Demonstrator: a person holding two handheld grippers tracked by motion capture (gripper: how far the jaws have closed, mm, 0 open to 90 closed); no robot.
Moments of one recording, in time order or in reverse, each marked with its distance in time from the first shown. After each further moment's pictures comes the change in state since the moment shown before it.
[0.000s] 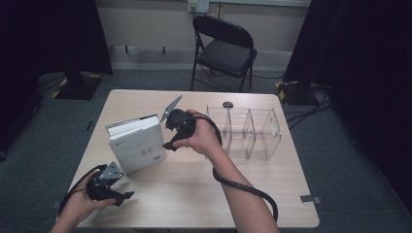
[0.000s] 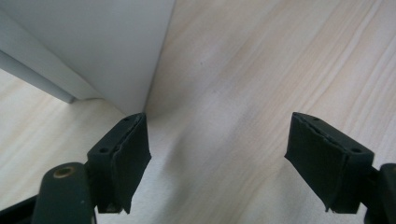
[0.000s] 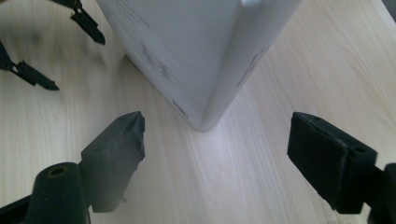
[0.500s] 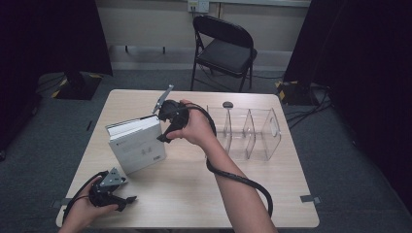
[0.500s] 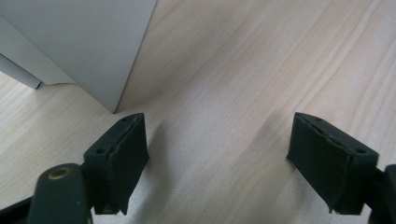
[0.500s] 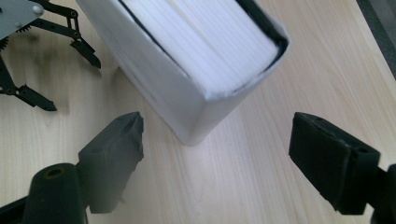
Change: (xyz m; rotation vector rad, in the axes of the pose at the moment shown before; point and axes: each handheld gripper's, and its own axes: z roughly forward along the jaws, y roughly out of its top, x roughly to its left) left arm -0.005 -0.017 0.014 -0.040 -0.012 -0.028; right arm -0.008 0.030 -0.005 0.027 -0.011 -0.042
